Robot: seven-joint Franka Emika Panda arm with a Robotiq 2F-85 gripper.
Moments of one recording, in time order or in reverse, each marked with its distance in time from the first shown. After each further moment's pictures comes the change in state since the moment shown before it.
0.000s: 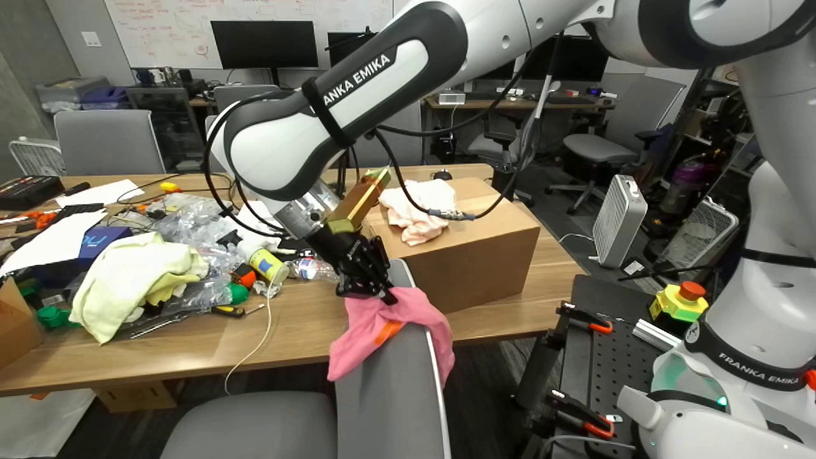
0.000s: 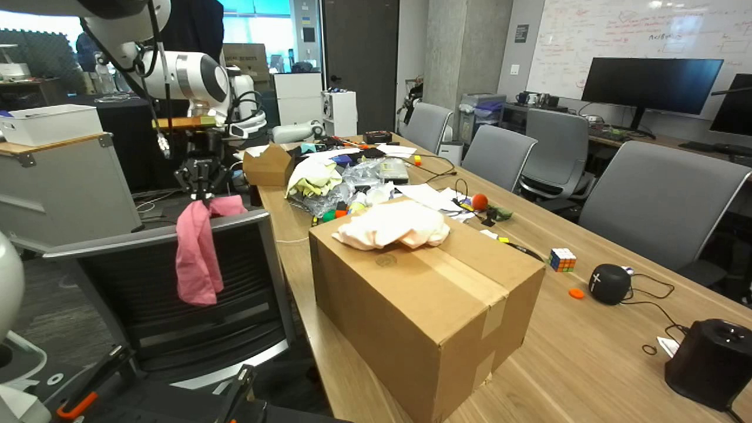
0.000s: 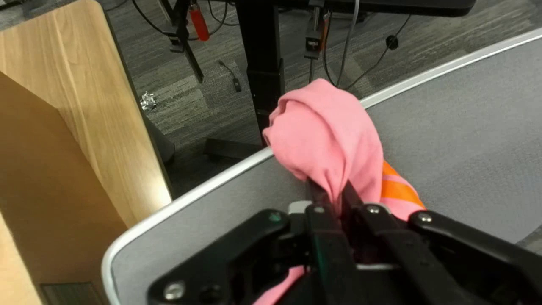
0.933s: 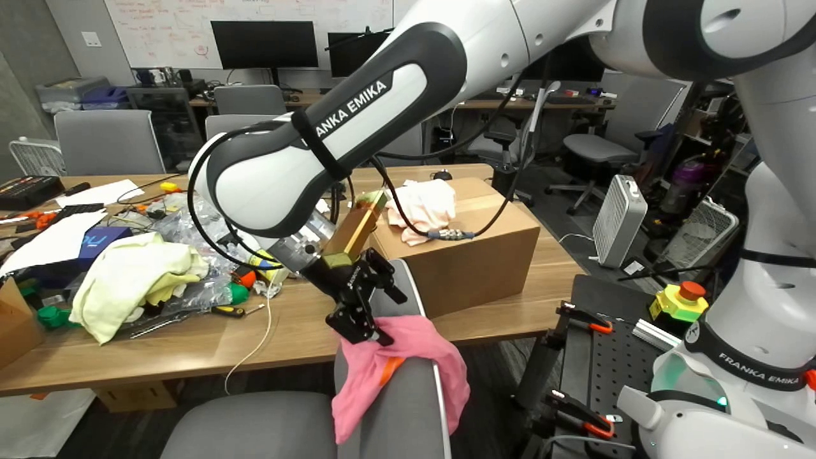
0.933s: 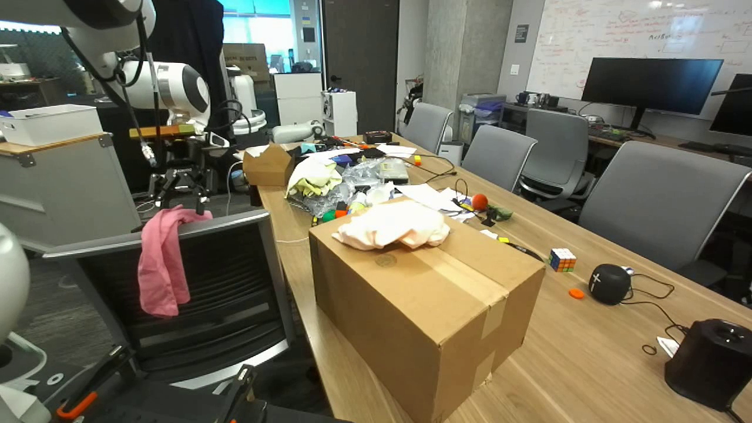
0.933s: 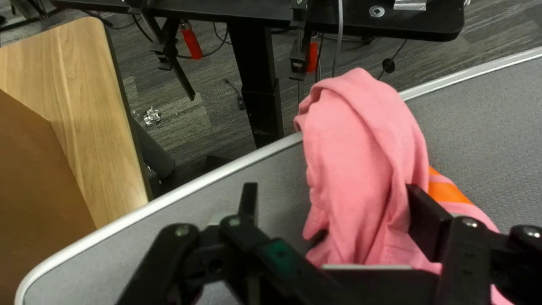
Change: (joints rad) arm 0.051 0.033 0.029 -0.006 -0.002 -0.030 0.038
